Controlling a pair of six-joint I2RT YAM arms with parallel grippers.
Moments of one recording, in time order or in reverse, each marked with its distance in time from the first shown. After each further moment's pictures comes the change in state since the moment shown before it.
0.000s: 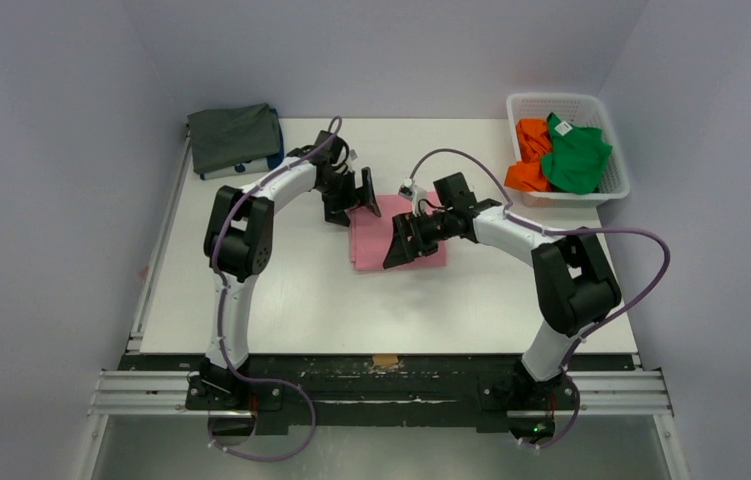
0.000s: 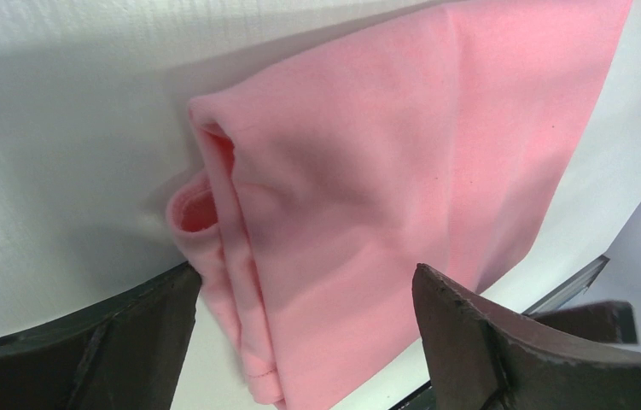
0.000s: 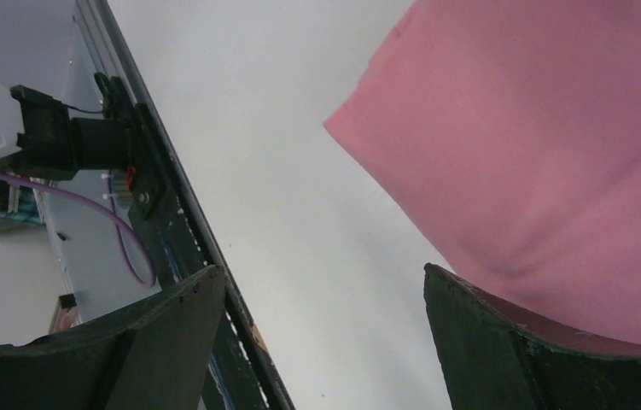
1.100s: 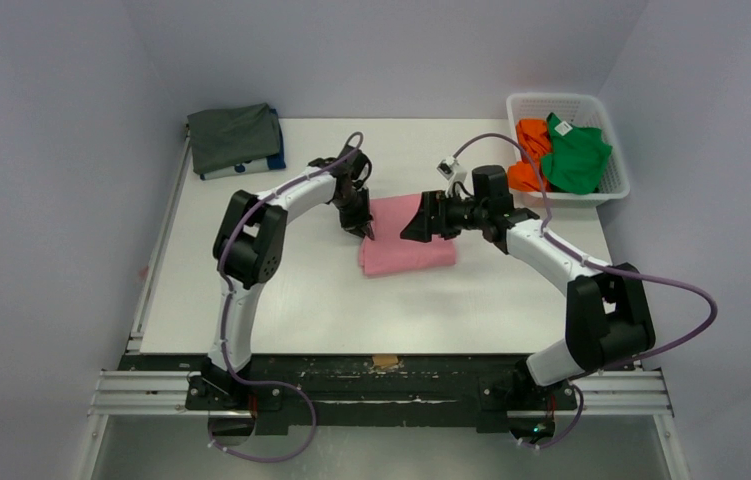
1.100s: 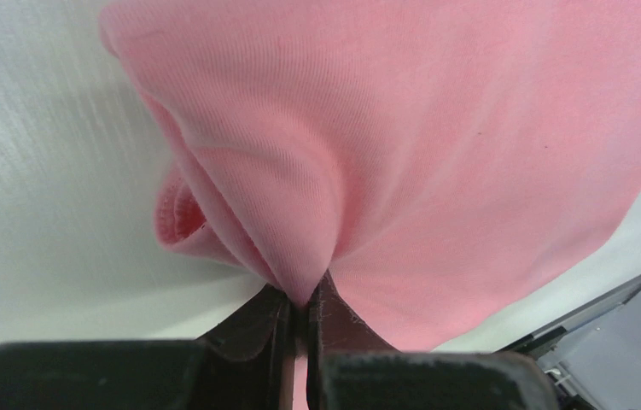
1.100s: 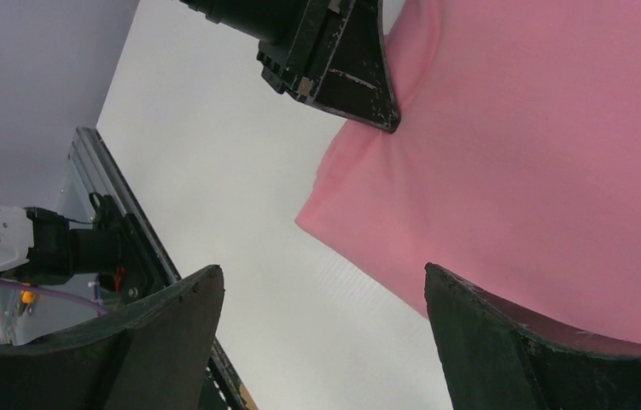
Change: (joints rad) left arm -0.109 -0.021 -0.052 -0.052 -0.134 -0.089; right arm -0.123 -0.222 -0.124 0.206 0.113 0.164
